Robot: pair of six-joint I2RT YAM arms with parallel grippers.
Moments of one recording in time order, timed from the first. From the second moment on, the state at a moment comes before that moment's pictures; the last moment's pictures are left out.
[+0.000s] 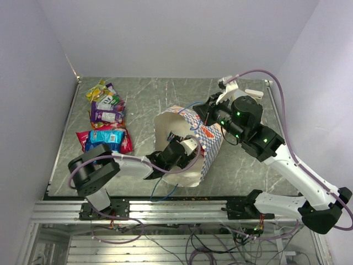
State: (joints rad) left arm -1.08 1.61 0.68 0.42 -0.36 0.05; right arm 0.78 1.09 1.24 -0.28 0.11 0.28
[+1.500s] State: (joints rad) left arm -0.92 1.55 0.85 0.18 -0.21 -0.06; right arm 0.78 1.11 1.24 -0.24 0.05 0.32
